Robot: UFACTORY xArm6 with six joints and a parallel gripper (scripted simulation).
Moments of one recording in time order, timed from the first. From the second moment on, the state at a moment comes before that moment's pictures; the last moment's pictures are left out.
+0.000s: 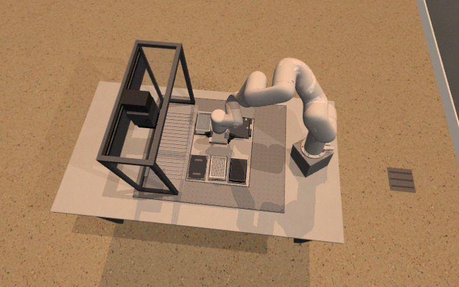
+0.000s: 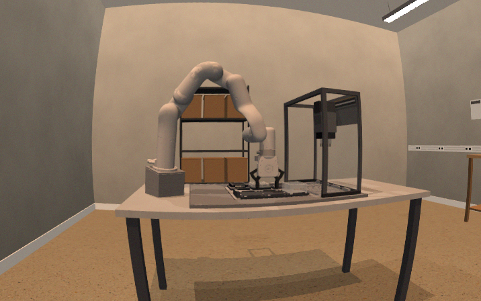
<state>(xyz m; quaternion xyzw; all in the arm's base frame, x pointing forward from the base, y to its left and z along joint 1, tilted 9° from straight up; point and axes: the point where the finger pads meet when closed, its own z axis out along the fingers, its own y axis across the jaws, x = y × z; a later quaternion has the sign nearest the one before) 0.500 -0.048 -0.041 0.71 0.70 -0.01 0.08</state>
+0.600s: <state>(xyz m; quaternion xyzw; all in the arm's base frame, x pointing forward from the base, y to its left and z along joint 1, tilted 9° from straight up) 0.500 -0.049 -0.051 0.71 0.70 -0.02 0.08</state>
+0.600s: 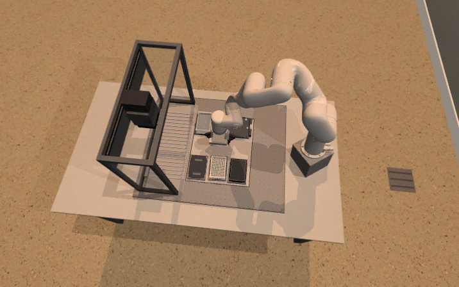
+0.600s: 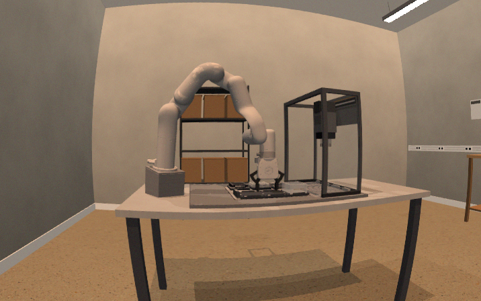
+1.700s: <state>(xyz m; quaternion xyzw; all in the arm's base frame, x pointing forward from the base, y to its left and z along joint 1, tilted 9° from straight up) 0.500 -0.059 -0.049 0.71 0.70 -0.01 0.08</state>
